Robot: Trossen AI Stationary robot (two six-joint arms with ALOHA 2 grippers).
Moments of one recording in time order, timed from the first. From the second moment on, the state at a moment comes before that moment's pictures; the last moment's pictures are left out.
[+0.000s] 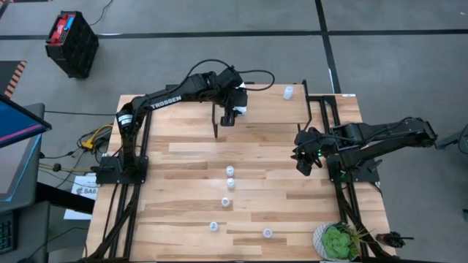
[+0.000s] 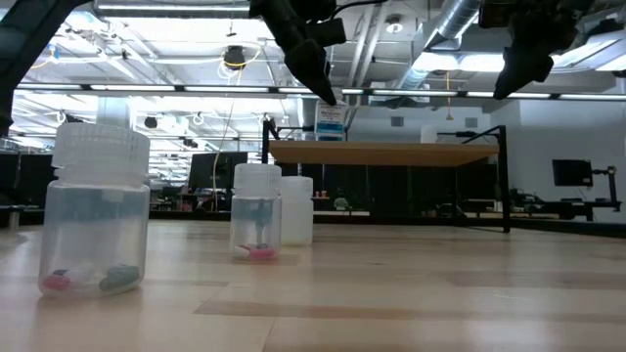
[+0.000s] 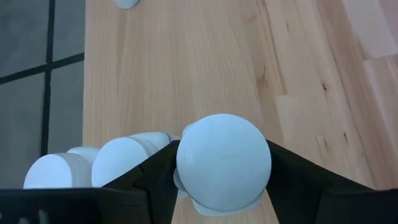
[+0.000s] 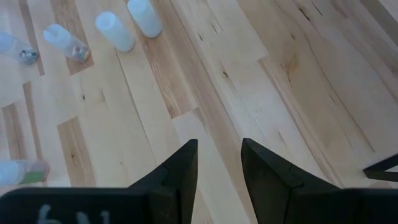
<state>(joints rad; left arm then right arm) 0.41 1.93 1.95 -0.92 0.06 0.59 0.12 0.94 0.89 -0.90 0.18 0.52</state>
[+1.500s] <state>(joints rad) 0.40 1.93 1.95 -0.90 0.09 0.59 0.12 0.94 0.89 -0.90 0.18 0.52</state>
